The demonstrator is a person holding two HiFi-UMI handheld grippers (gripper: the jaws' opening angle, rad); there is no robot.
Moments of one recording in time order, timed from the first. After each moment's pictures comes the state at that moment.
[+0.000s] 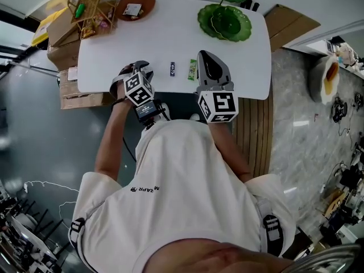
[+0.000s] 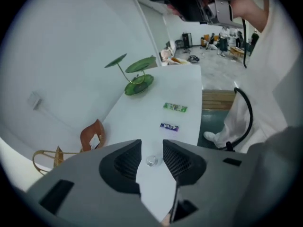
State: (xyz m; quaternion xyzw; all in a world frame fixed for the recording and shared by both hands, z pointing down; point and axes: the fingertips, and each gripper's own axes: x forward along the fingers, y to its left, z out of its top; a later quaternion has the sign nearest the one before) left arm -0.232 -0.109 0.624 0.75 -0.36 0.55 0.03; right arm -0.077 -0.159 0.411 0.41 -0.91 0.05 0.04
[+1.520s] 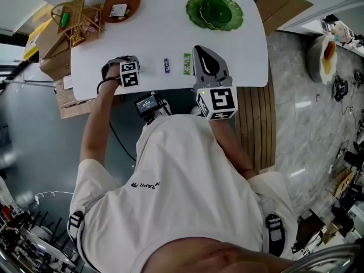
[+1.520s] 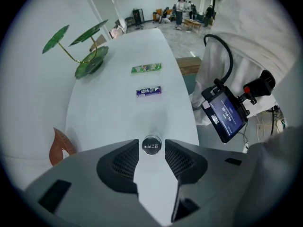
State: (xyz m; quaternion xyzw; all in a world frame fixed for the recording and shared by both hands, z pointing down) left arm -0.272 -0.114 0.731 0.73 -0.08 0.68 -0.01; right arm -0.066 -0.163 0.413 0.43 -0.90 0.04 0.05
